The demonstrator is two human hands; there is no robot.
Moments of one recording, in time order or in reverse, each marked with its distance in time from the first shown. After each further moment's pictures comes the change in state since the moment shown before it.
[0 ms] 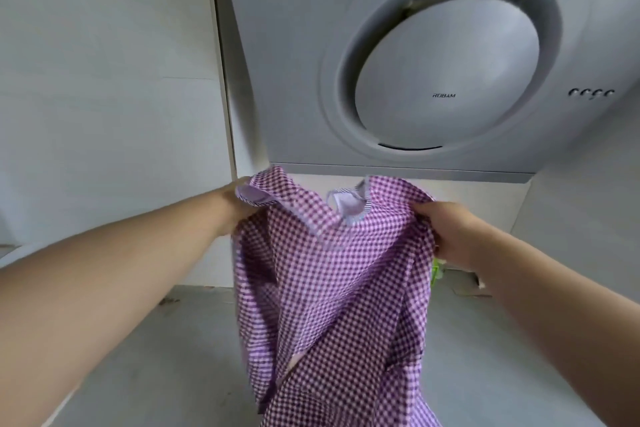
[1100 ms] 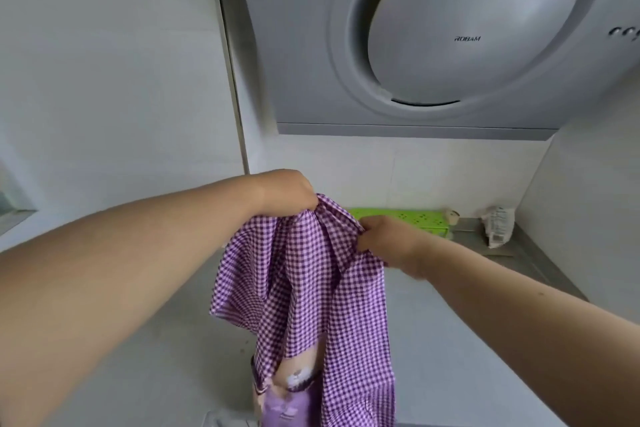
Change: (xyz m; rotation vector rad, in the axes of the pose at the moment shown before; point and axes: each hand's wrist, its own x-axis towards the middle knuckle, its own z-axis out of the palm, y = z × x) left_hand 0.015 -0.004 0.050 0.703 -0.185 0.236; right_hand -0.023 0.081 0.078 -0.573 -0.398 -0.076
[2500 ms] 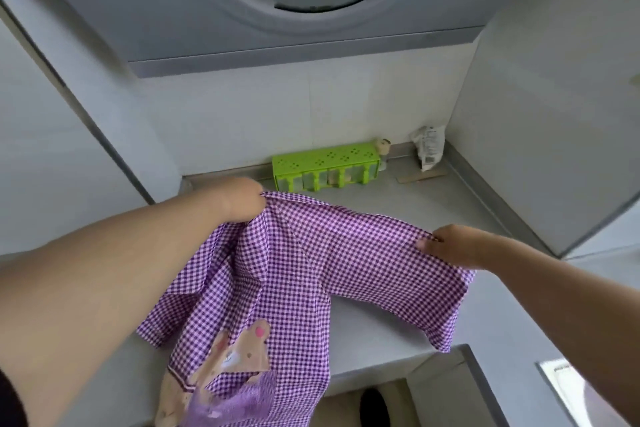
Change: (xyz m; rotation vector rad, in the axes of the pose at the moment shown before) left_hand 0.150 0.053 0.133 0.323 -0.177 0.073; right_hand -0.036 0.249 -0.165 -0.610 -0.013 0.562
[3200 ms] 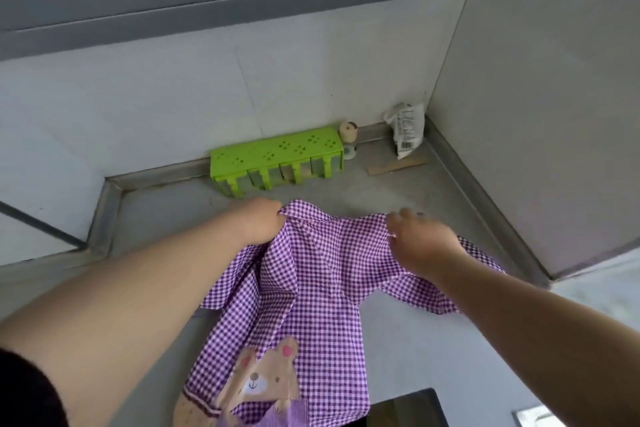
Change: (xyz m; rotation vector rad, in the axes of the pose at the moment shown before) left_hand 0.158 0.139 0.055 -0.173 -0.150 0.042; right_hand 0.131 0.056 -0.003 -0.273 0.337 -0.162
